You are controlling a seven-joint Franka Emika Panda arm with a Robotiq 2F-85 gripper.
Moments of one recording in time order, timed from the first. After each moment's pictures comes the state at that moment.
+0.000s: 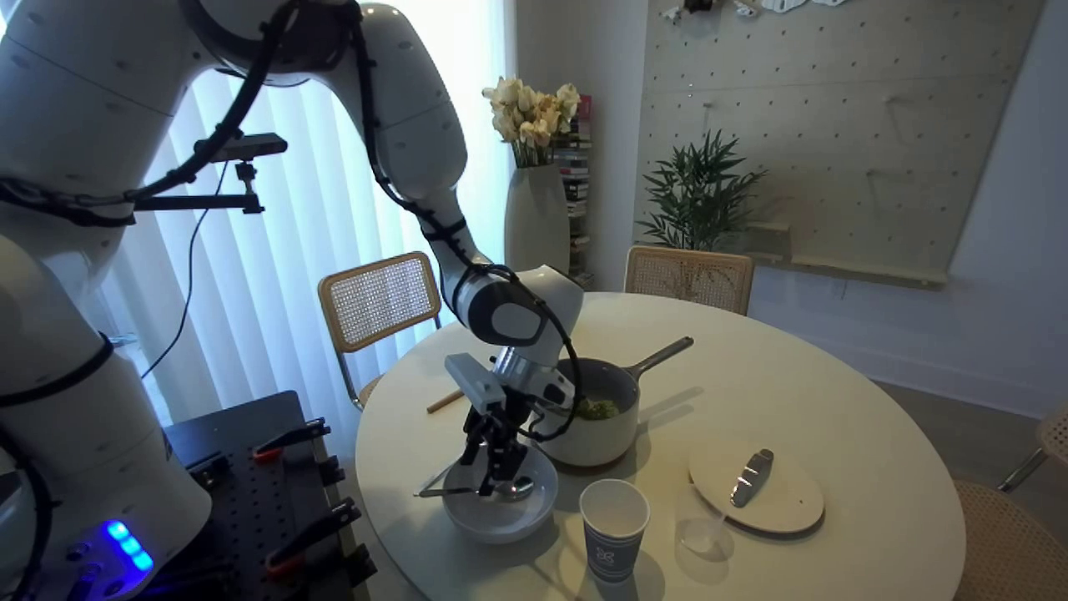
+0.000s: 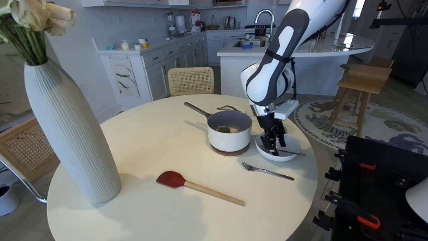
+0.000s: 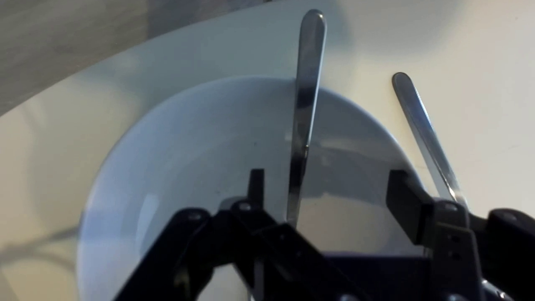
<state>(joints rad) -0.12 0.61 -0.08 -2.18 -0.03 2.31 -0.12</state>
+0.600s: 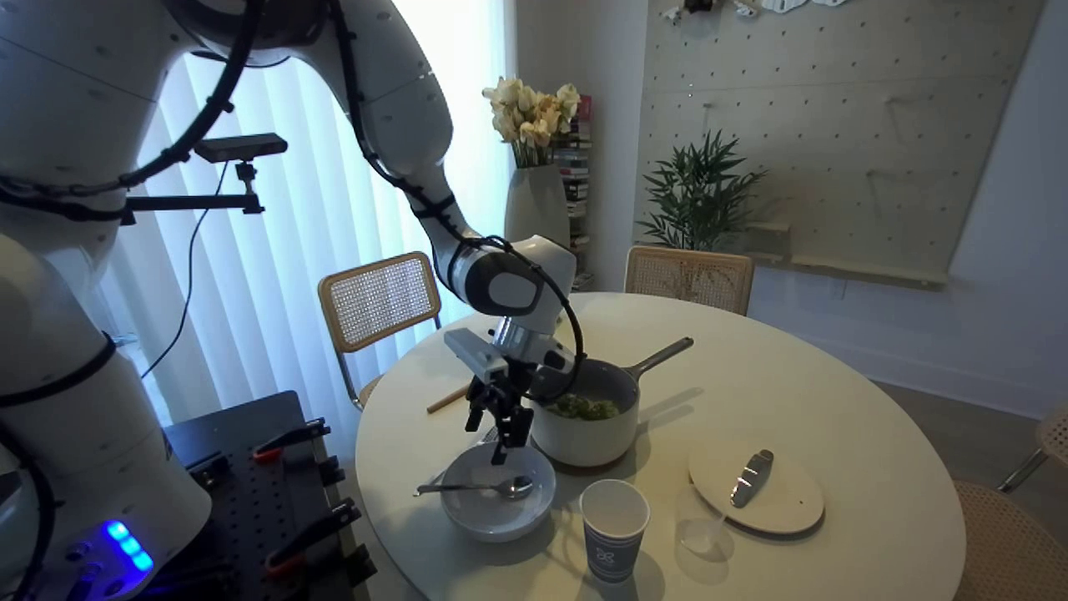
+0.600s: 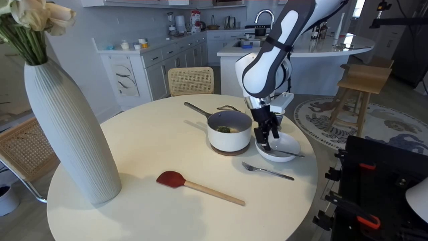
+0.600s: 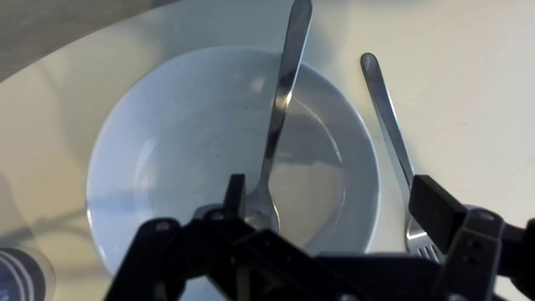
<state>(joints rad) -0.08 0.53 -0.07 -2.20 -0.03 2.32 -0.12</state>
